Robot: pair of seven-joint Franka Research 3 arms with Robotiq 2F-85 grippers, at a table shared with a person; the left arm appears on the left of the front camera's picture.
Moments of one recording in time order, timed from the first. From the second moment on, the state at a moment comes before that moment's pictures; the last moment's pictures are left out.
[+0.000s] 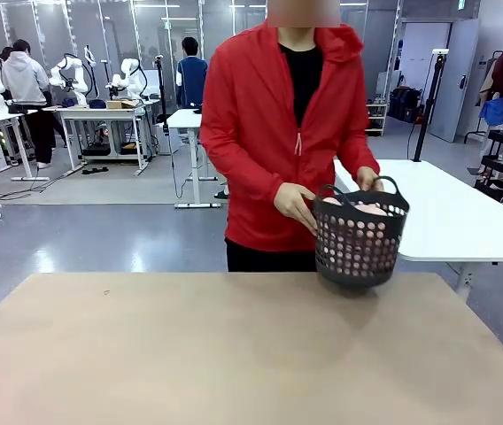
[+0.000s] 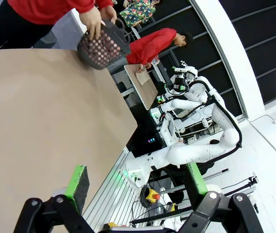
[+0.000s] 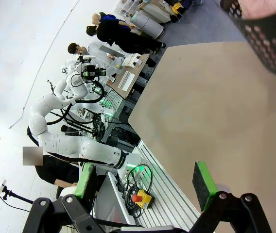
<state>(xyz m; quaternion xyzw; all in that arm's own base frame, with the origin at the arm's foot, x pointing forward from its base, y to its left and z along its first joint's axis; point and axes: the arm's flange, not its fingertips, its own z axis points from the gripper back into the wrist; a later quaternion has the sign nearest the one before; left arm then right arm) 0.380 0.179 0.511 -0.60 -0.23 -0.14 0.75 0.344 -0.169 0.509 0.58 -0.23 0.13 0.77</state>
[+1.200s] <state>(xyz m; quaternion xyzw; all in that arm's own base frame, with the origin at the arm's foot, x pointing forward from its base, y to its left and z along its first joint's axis) 0.380 0.179 0.511 -0.60 -0.23 -0.14 0.75 0.344 -0.169 0.509 0.58 -0.23 0.13 0.77</state>
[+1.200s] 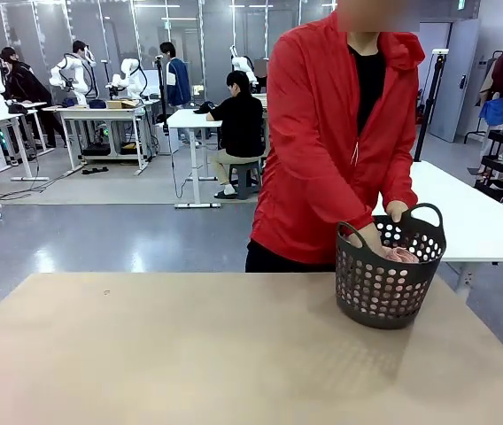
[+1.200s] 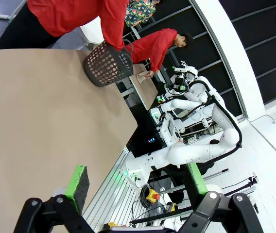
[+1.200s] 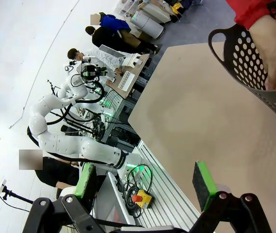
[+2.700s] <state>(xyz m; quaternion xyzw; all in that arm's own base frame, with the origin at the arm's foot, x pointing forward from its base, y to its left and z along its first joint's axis) 0.380 0.179 0.511 -0.60 -0.23 -0.14 0.75 0.344 -0.169 0.509 0.58 -0.23 0.13 0.77</state>
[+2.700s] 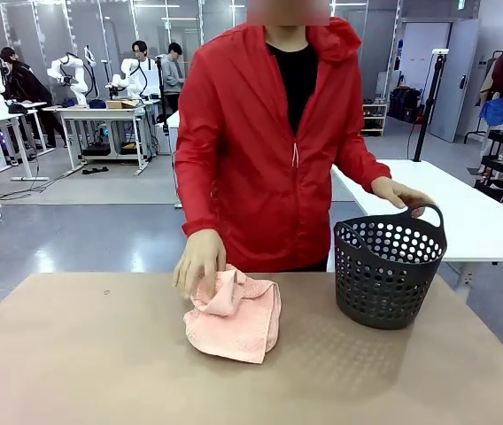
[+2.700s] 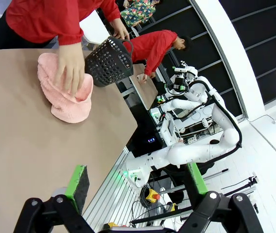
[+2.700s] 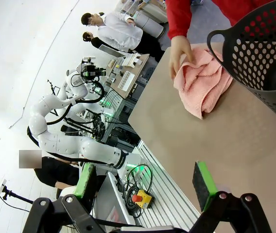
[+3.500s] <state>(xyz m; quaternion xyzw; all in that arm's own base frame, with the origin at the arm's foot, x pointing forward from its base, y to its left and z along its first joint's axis) 0.380 0.179 0.511 -0.60 -0.23 -0.14 0.75 0.344 -0.169 0.509 0.58 -0.23 0.13 0.77</state>
